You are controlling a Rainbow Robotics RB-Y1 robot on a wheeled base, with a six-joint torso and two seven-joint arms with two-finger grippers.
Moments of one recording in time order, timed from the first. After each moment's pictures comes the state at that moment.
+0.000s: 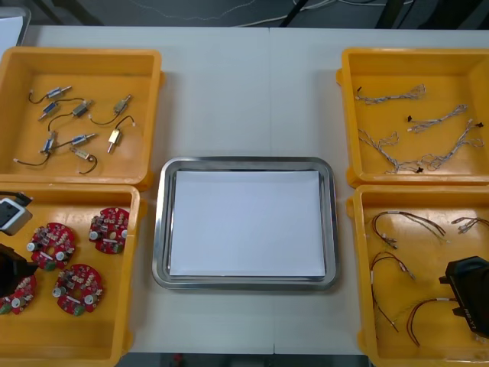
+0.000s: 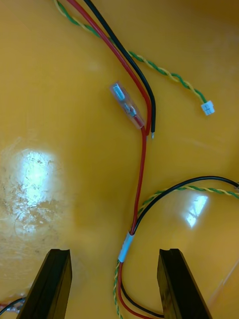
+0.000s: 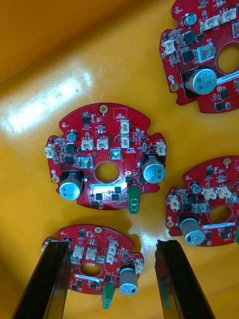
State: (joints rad) right arm 0.26 -0.43 -0.27 -2.13 -0.54 1.56 0.32; left arm 0.39 0.91 0.23 -2.22 0.85 1.23 -1.80
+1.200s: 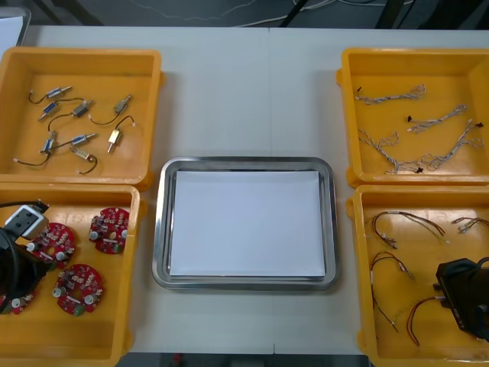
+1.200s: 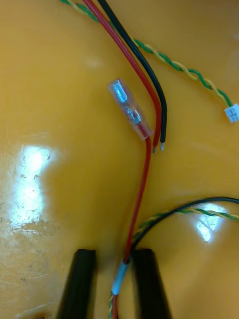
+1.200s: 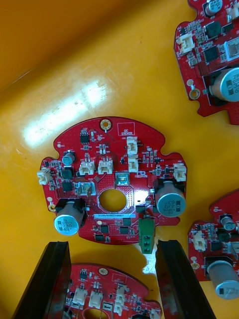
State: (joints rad) right arm 0.26 -0.42 -0.21 -2.07 -0.50 1.47 0.32; left arm 0.39 0.87 0.10 -2.16 0.65 1.06 -1.80
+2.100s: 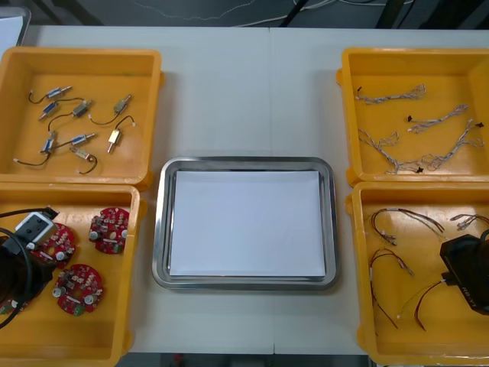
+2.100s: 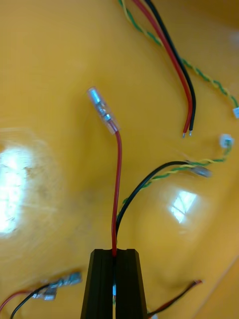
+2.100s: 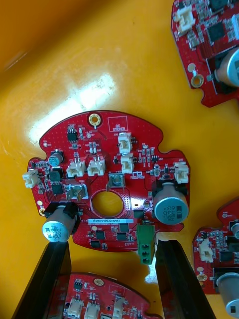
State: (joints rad) right arm 0.09 -0.46 -0.25 -2.11 -0.51 1.77 0.32; left arm 0.38 0.83 0.05 -2.15 0.53 1.05 -1.80
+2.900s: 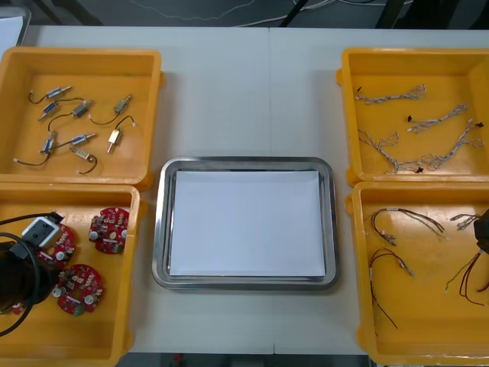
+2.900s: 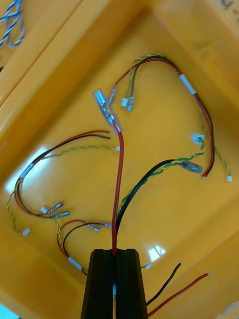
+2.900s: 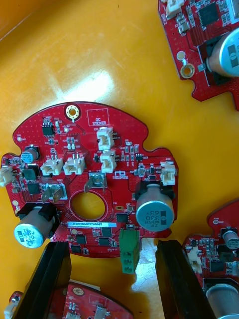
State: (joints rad) right arm 0.07 -0.55 -0.38 -2.46 -0.64 1.91 0.60; left arm 0.38 0.78 0.04 -2.13 0.50 1.04 -1.80
